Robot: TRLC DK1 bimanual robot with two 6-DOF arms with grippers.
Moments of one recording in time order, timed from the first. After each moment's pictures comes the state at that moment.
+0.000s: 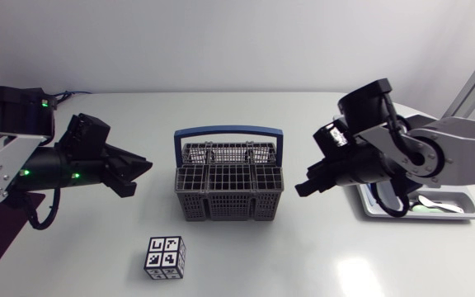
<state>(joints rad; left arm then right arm) -0.14 1.20 0.67 -0.19 0.43 0.33 0.39 1.39 0.82 -0.35 0.04 -0.13</state>
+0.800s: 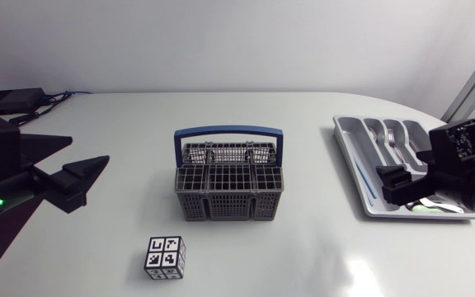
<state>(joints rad) -0.03 0.66 0.54 -0.27 0.28 0.30 0.05 0.80 0.58 -0.35 0.04 -0.29</state>
